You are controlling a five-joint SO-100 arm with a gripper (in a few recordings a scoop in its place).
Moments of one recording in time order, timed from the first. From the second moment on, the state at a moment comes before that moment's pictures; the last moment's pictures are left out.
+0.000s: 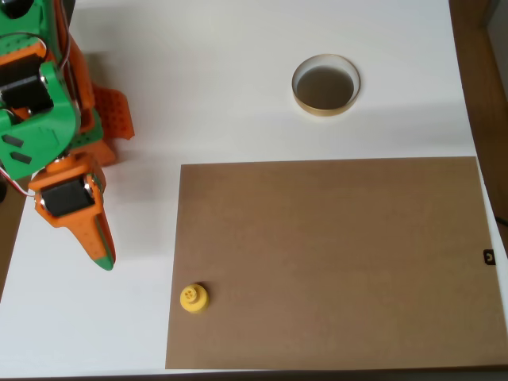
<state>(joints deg) 24.7 186.0 169.7 57.9 -3.3</state>
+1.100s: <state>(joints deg) 23.1 186.0 169.7 57.9 -3.8</state>
